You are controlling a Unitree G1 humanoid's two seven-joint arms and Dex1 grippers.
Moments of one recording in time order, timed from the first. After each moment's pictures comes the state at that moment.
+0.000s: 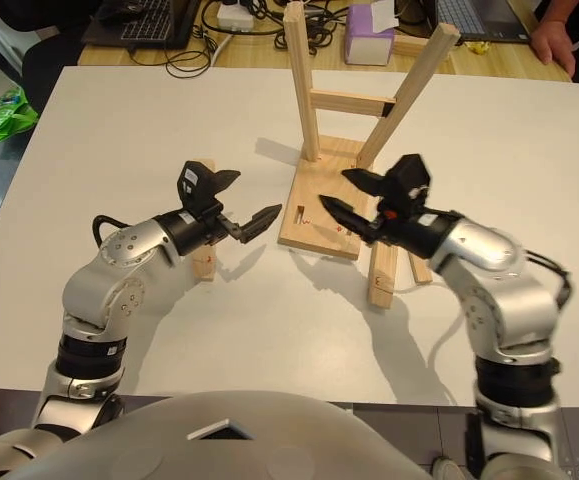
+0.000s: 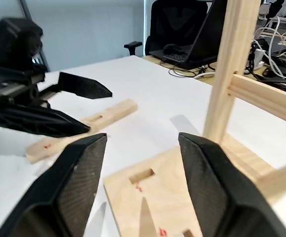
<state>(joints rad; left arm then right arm) -0.12 0.28 -0.18 -0.39 -0.35 0.69 -0.44 0.00 -0.67 -0.12 -0.48 0.49 0.59 0.71</state>
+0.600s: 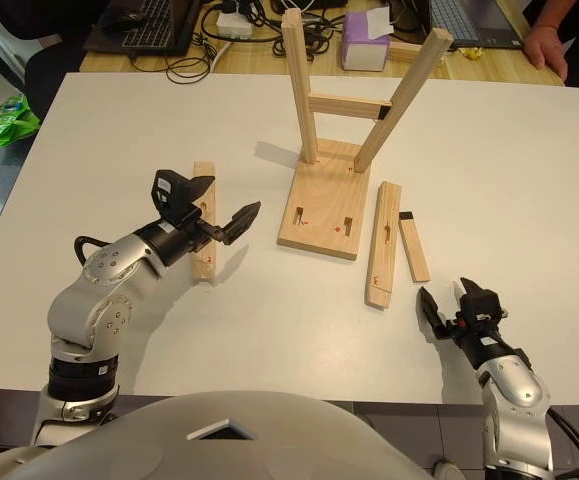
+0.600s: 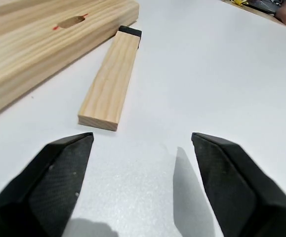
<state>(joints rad) -0.02 0.25 -0.12 -0.46 -0.36 0.69 -0.36 0.56 -0.44 -0.31 -0.11 0.20 0.05 0.48</state>
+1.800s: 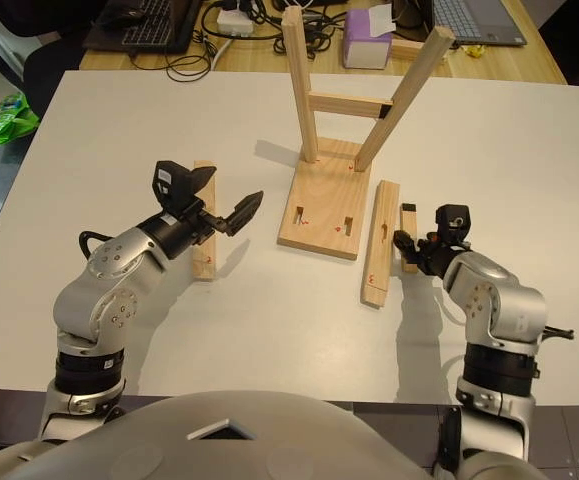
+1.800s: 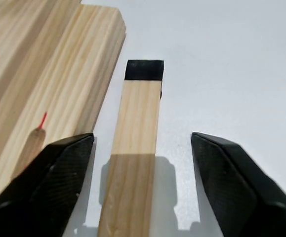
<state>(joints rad) -0.07 0.22 -0.12 -0.43 -0.36 0.67 -0.35 -0.09 -0.43 -0.23 -0.09 0.35 1.03 0.21</state>
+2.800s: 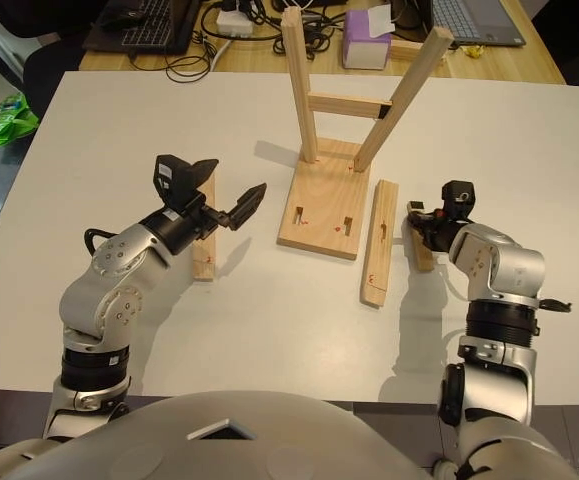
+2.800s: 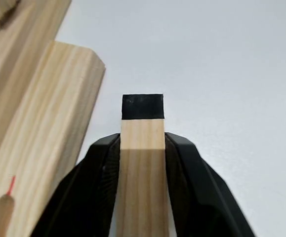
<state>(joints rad) -0.07 0.19 -0.11 -0.42 -0.36 0.62 -0.34 -0.23 -0.43 -0.24 0.12 0.32 0.92 0.31</state>
